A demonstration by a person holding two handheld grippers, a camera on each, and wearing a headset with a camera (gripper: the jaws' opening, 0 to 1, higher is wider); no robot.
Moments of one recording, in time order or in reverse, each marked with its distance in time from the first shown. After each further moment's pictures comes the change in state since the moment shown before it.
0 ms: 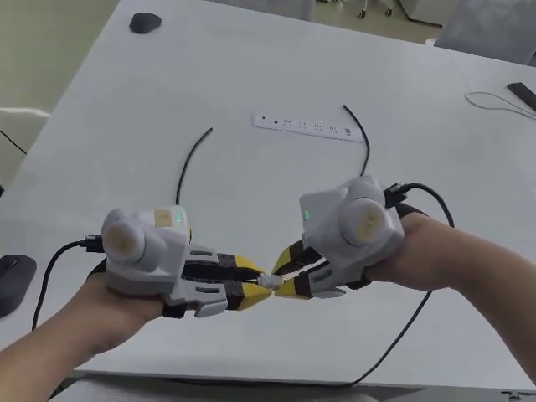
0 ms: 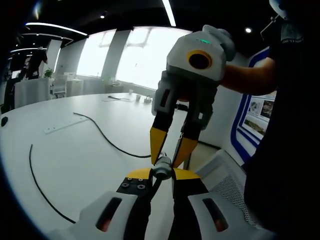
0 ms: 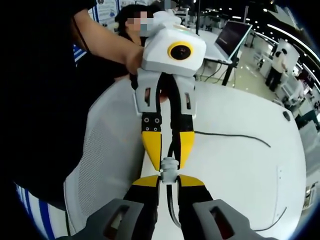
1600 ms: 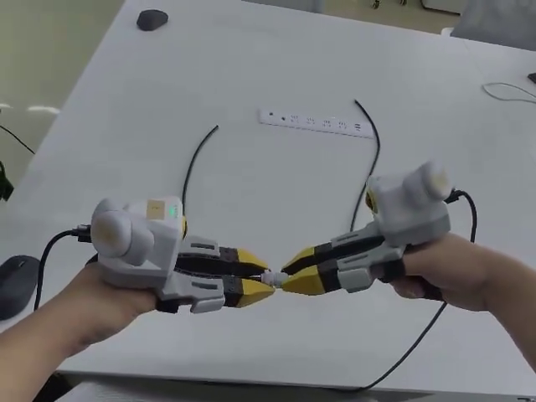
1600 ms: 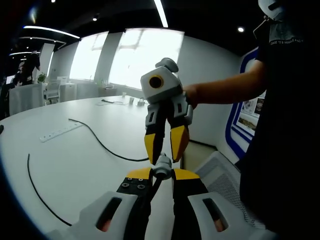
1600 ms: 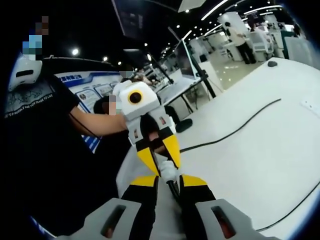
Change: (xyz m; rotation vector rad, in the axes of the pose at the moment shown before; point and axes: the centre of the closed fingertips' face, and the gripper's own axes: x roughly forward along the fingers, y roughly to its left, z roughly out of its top) left arm -0.002 -0.003 0.015 0.035 -0.008 -0.062; right arm -0.023 -0.002 0.013 0.619 -0.509 0.261
